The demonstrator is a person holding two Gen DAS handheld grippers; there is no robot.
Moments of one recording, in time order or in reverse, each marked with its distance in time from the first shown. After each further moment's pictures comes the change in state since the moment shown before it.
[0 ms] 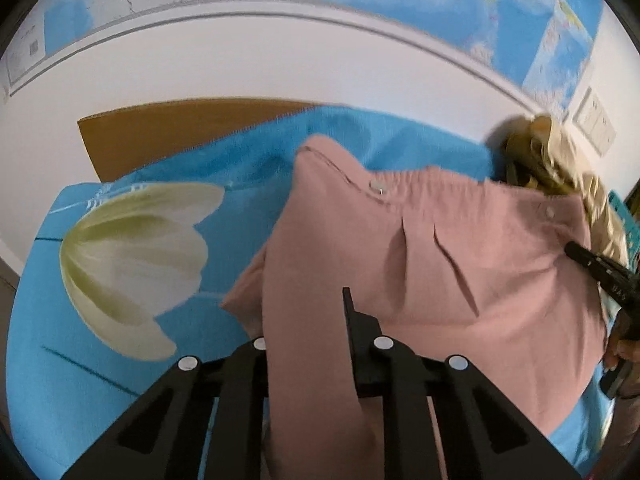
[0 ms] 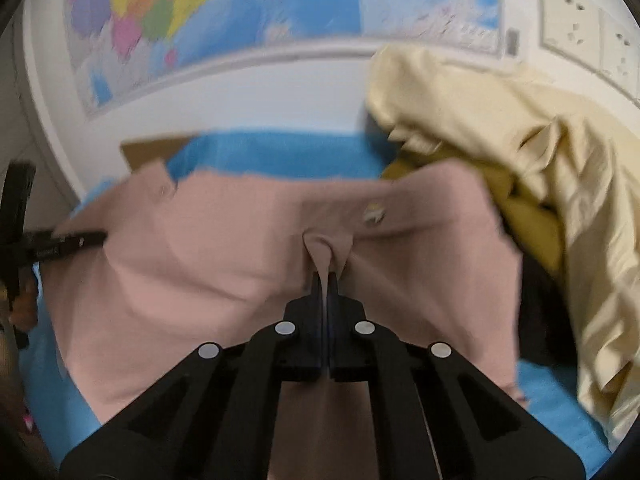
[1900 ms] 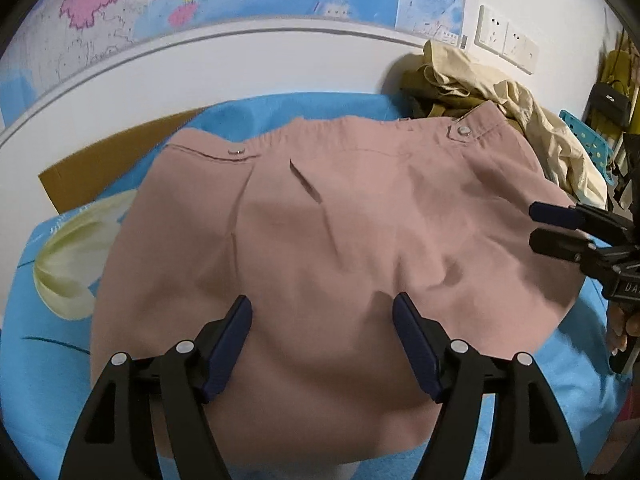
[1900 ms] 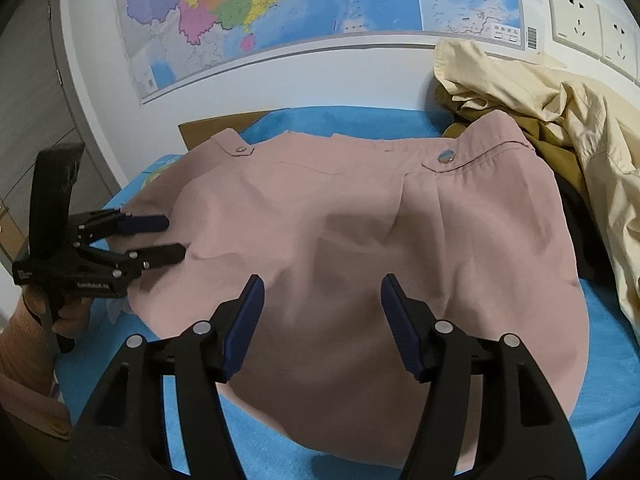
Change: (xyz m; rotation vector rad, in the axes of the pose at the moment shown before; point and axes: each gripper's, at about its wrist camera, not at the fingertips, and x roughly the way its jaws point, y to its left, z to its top) left arm -0.015 -0.082 -0.074 0.271 -0.049 -0.053; right arm -0.048 0.055 -0.062 -0.026 -0.024 0.141
